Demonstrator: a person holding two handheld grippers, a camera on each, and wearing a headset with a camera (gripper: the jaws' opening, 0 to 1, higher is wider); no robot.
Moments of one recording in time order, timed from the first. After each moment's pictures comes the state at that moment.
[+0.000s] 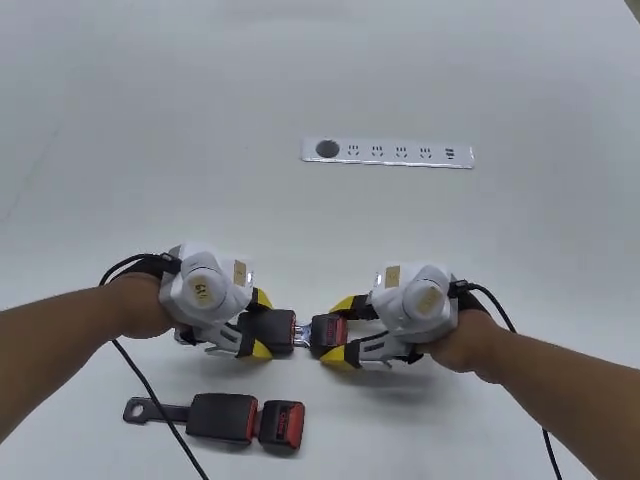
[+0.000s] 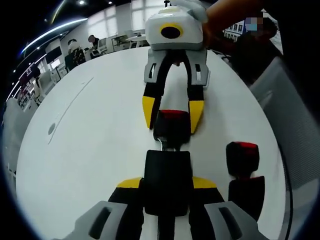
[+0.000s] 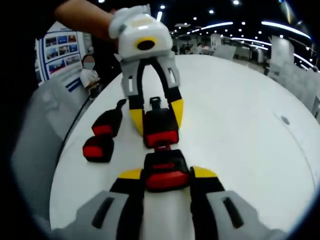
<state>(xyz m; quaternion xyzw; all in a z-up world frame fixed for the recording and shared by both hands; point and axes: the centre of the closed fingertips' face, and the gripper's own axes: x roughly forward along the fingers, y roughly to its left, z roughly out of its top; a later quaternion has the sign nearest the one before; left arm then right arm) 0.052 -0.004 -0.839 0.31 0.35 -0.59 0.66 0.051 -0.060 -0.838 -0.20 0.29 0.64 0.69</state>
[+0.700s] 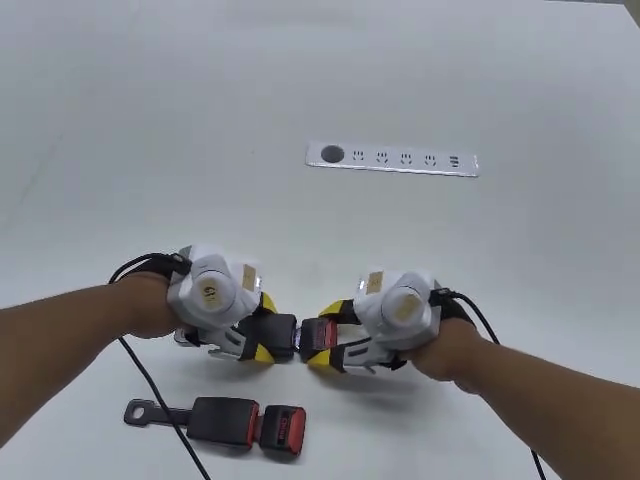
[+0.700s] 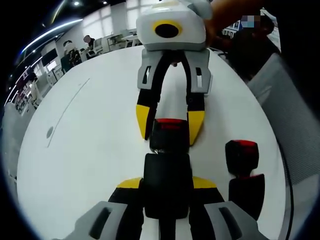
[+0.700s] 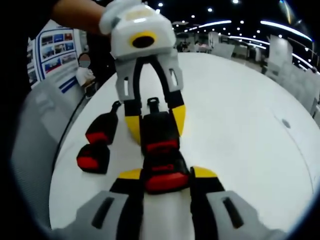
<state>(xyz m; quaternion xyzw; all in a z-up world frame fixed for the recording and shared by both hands) 0.052 -0.004 -0.840 0.33 0.35 -0.60 0.64 0.050 -0.040 -0.838 -0.21 0.29 0.62 0.70</state>
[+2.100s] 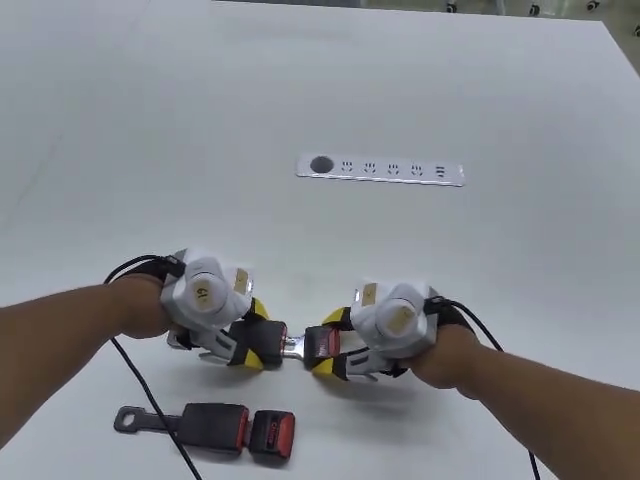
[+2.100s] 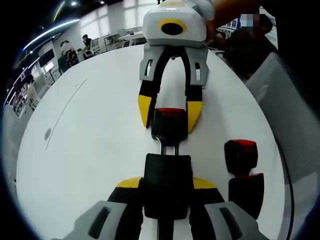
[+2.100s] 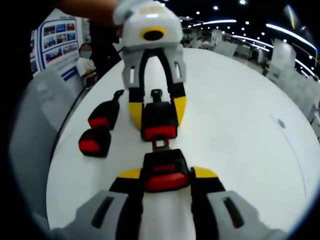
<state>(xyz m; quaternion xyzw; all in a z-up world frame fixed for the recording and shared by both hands) 0.053 -0.007 -0.840 0.33 0.35 -0.61 0.63 0.049 -0.067 -0.837 -0.25 0.29 0.61 0.69</state>
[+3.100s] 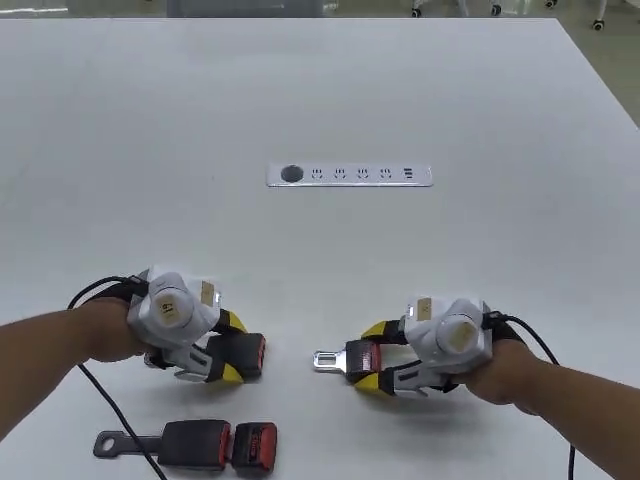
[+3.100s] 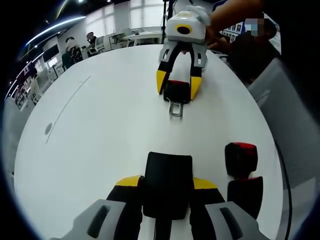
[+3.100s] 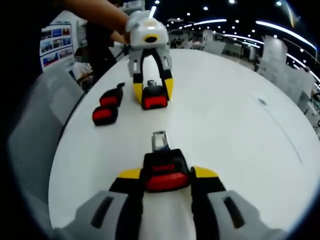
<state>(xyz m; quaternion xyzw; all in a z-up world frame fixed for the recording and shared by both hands) 0.052 -0.006 -0.840 0.31 0.36 -0.60 0.64 0.039 -0.151 -0.838 -0.23 0.29 0.59 0.72</state>
